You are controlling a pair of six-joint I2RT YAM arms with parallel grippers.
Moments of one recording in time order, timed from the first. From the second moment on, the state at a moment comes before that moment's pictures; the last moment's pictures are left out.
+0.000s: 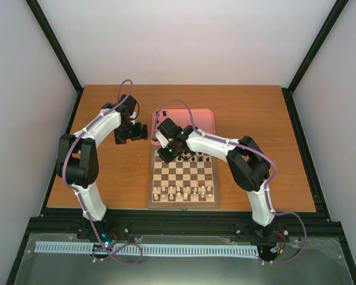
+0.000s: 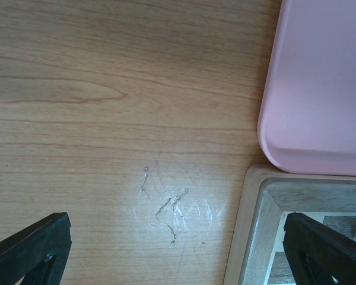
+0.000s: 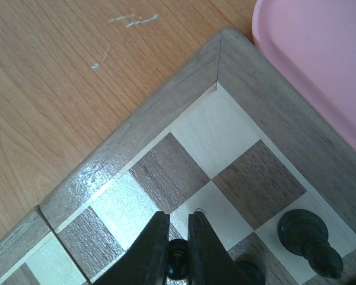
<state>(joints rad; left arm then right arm) -0.22 1.83 1.42 -0.96 0.08 -0.39 0.85 2.05 1.55 -0.61 -0.21 0.08</state>
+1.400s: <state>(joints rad) -0.22 1.85 1.43 -0.96 0.08 -0.39 0.83 2.06 1.61 -0.63 -0.27 0.06</state>
